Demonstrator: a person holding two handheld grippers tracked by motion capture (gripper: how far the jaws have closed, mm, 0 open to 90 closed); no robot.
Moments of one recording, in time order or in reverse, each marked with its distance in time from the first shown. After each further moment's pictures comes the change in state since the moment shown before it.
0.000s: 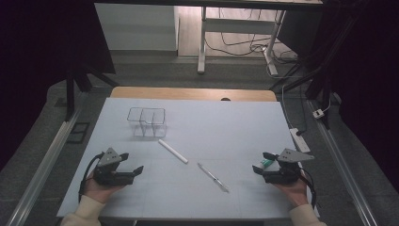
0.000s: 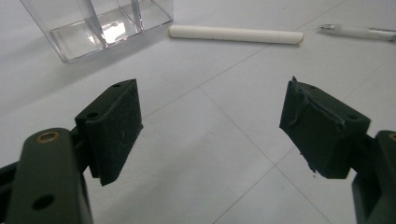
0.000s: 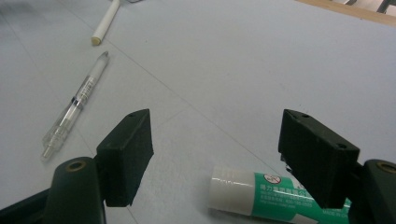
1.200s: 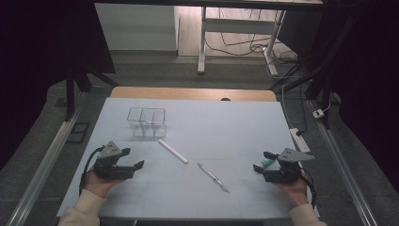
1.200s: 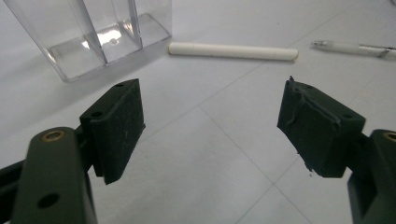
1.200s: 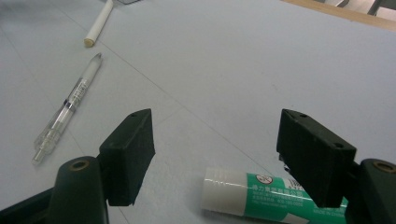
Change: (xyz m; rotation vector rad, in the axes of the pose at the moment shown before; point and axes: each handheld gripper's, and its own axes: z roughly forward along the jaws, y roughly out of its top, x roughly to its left) left arm 0.009 0.020 0.000 -0.002 -0.032 0.001; right arm -0.001 0.000 0.000 -0.003 -0.022 0.000
